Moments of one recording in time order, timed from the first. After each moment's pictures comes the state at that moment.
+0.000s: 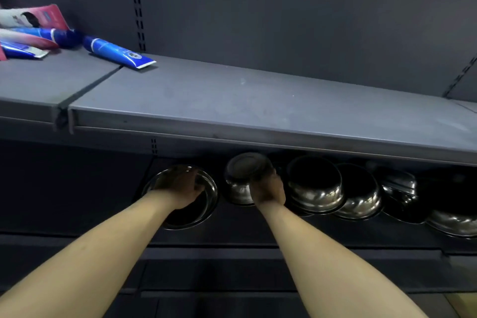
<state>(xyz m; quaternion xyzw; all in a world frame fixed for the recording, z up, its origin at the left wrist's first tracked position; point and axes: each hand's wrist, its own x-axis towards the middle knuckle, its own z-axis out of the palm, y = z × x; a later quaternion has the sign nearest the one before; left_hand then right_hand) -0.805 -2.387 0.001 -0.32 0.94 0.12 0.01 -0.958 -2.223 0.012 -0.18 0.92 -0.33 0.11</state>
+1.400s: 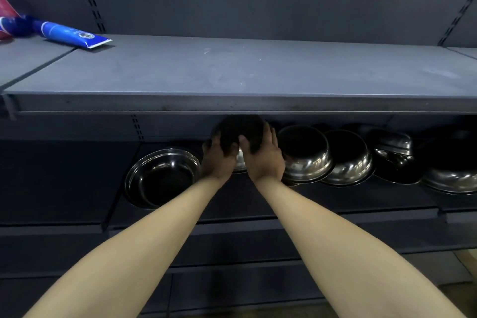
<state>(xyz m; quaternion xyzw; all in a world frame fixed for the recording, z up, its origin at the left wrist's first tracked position) -0.908 -2.274 0.005 -0.40 0.78 0.42 -0.23 -0.982 -2.188 0.007 -0.25 0.88 -0.40 0.01</state>
